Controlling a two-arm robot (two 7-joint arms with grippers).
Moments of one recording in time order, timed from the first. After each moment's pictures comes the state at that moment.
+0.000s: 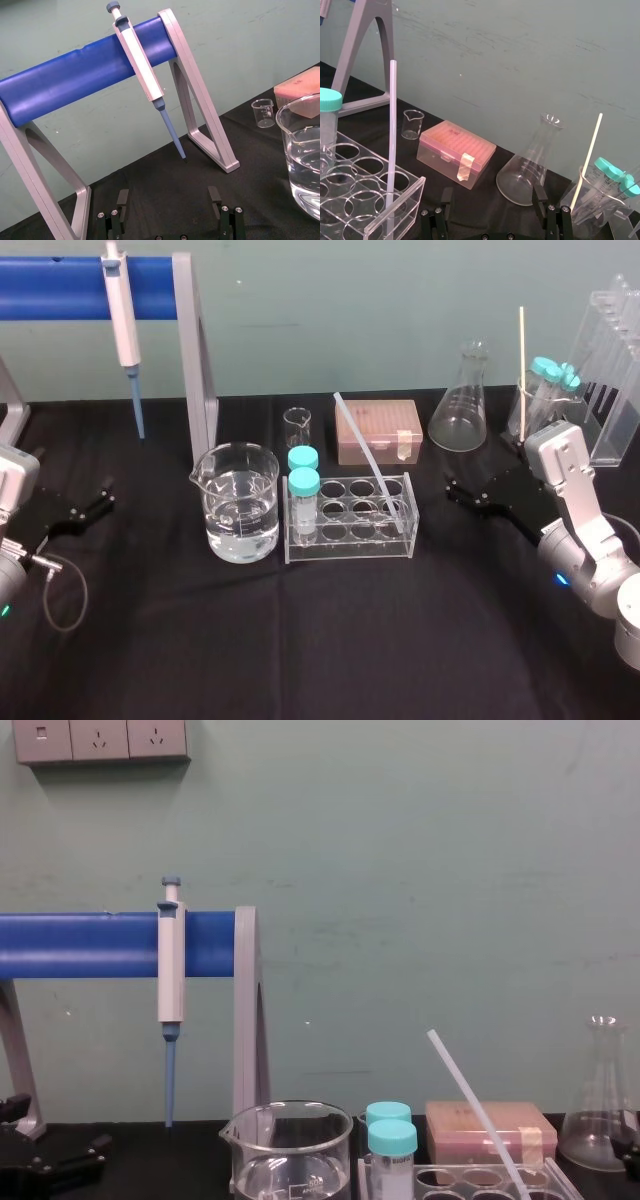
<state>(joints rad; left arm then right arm) -0.20 0.60 0.45 -1.41 -0.25 -0.12 0.03 0.20 0.60 -0.45 -1.41 0.25 -0.12 -0.03</state>
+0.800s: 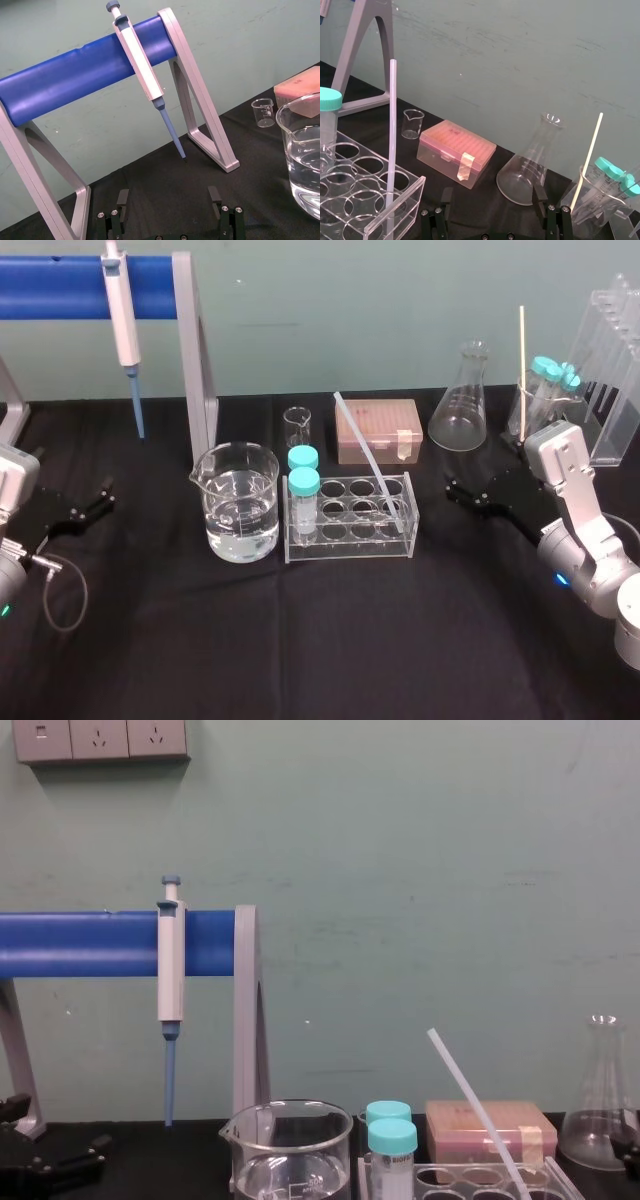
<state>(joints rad) -0.20 0.60 0.45 -1.41 -0.25 -0.12 0.03 0.20 0.60 -0.45 -1.41 0.25 -0.12 -0.03</state>
